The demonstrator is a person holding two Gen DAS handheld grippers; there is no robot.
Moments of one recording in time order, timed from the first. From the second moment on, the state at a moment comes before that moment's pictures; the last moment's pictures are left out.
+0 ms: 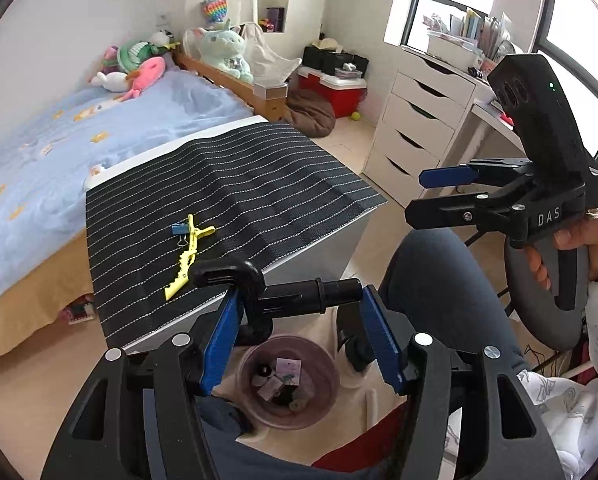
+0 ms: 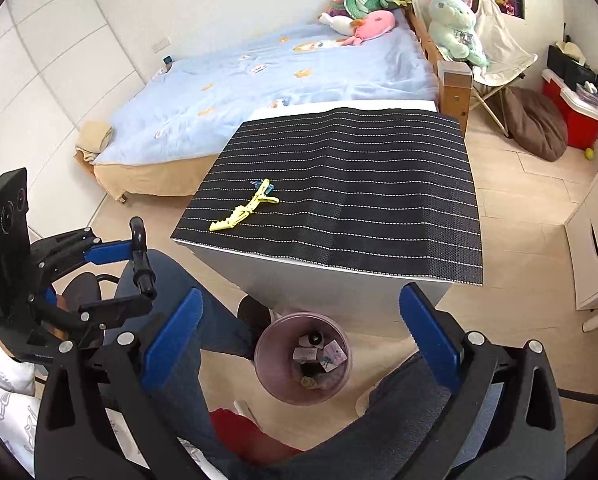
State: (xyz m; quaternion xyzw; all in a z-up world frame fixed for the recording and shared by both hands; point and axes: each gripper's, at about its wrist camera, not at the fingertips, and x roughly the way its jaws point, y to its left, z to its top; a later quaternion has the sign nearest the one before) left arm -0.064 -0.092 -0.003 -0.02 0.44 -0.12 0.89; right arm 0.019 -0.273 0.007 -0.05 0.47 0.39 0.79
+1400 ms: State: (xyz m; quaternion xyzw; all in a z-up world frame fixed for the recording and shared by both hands) left arm -0.012 -0.038 -0.012 -0.01 0.43 -0.04 0.90; right arm 0.035 -0.246 0.008 -0.07 0.47 0.39 0.79
